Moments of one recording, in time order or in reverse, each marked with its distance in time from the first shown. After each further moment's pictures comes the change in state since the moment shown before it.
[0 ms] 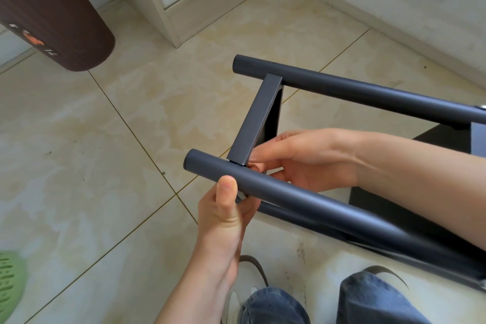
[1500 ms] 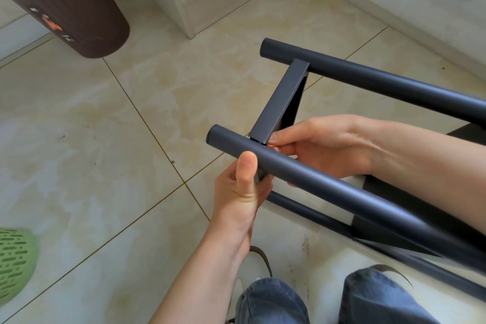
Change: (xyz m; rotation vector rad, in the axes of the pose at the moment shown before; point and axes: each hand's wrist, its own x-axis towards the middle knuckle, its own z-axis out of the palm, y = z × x) left_hand 0.008 0.004 0.005 0.008 -0.061 0.035; right_hand -0.003 -0.008 -0.002 0.133 -0.055 0.089
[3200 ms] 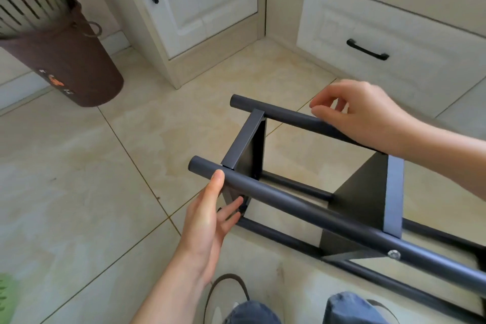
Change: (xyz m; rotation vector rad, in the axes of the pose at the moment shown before) left_hand -0.016 0.021 0.002 0.003 0.052 -0.089; right_hand -0.114 -0.025 -0.047 -1.203 1.141 -0.669
